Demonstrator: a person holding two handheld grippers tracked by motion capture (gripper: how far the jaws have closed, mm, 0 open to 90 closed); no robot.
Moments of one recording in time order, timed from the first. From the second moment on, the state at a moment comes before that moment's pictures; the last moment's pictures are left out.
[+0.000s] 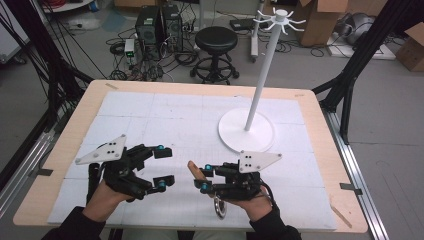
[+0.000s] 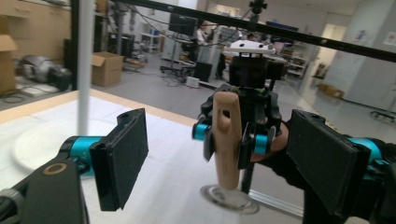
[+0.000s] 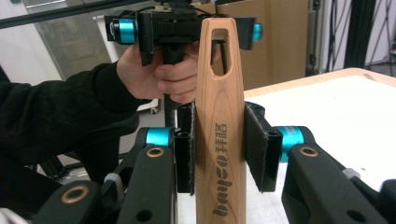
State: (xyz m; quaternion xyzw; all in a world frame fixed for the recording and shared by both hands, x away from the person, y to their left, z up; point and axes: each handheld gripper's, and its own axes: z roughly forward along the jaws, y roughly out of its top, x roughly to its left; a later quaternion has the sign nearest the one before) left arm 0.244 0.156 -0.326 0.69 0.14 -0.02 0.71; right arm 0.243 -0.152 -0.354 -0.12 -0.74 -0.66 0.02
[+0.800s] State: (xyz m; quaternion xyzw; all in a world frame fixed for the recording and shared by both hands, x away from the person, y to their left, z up) left arm 0.247 0.124 -0.324 0.69 0.08 -0.07 0.71; right arm 0.238 -0.145 -0.351 -0.08 -0.73 -0.68 0.04
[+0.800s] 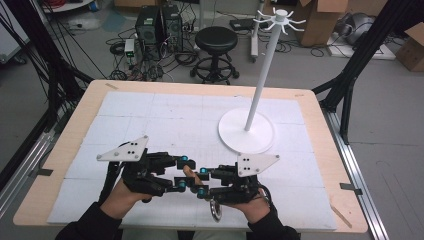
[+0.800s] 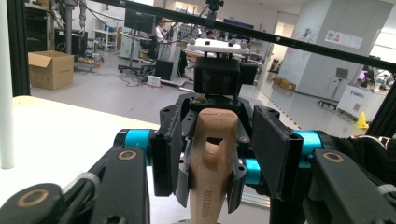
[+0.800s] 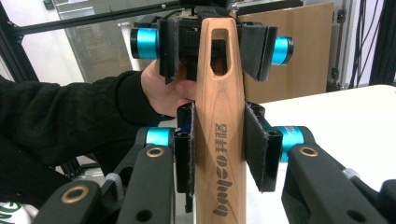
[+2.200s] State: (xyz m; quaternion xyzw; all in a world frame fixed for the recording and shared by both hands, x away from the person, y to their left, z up) left arm 0.236 0.118 -0.289 0.74 0.11 0.03 0.66; right arm 0.239 -0.144 -0.353 -0.12 -0.74 -0.67 0.03
